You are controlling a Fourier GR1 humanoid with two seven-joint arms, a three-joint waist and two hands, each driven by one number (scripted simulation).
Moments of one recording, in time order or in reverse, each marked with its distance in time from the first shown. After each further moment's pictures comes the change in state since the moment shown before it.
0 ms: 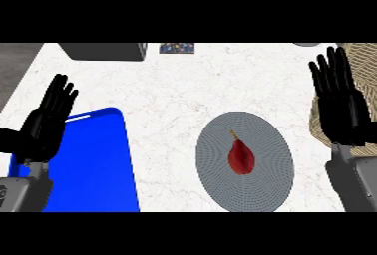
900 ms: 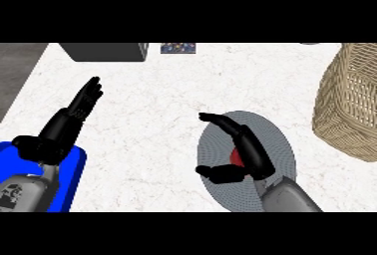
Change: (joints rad) left arm -0.023 0.057 -0.149 -0.039 -0.158 -0.120 -0.027; right arm -0.002 0.120 0.511 0.067 0.631 -0.130 0.051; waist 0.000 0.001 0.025
